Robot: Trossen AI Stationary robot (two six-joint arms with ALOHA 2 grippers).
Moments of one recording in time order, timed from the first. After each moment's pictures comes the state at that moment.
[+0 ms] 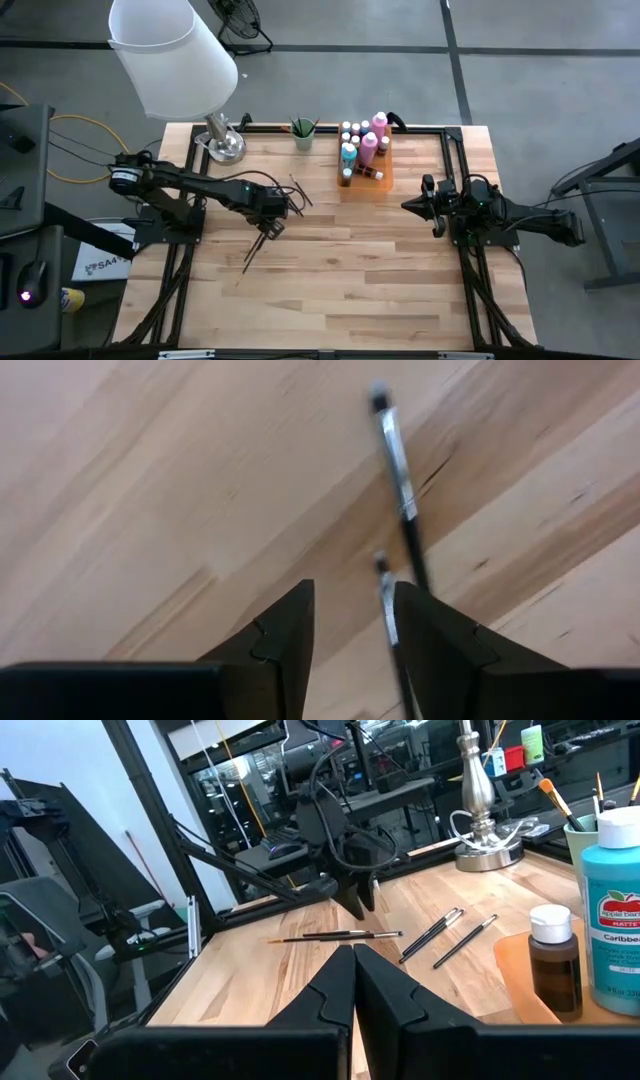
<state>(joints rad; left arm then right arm) -0.01 1.50 0.89 -0.81 -0.12 -0.86 -0.18 0.03 0.01 0.06 -0.21 0.34</state>
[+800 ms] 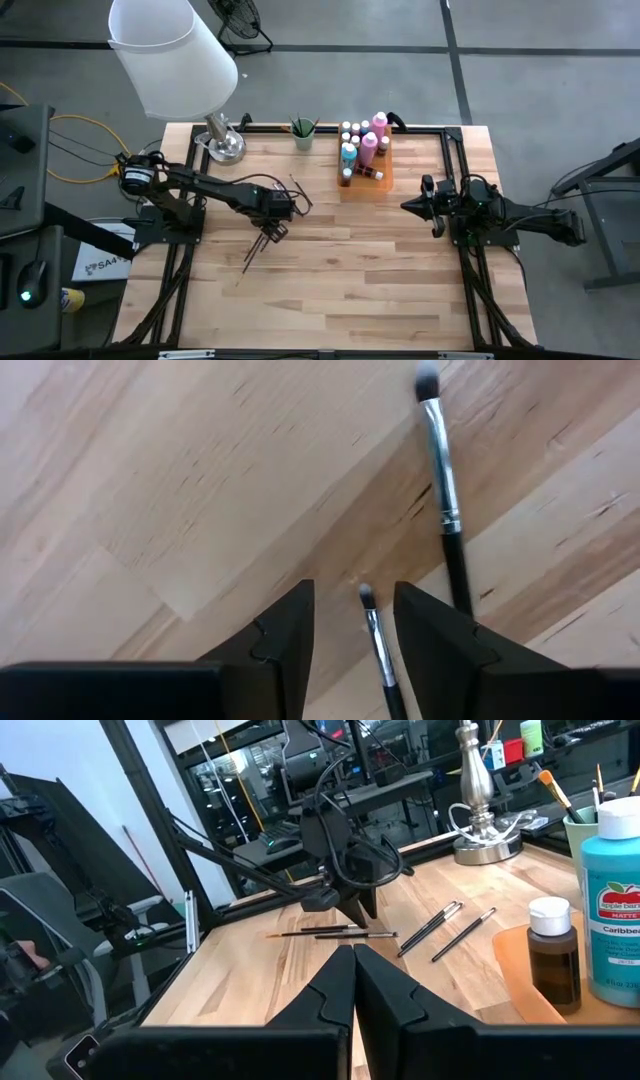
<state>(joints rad) -0.01 1.60 0.89 -0.74 -0.11 -0.82 -0.18 0.05 0.01 0.06 -0.21 0.34</state>
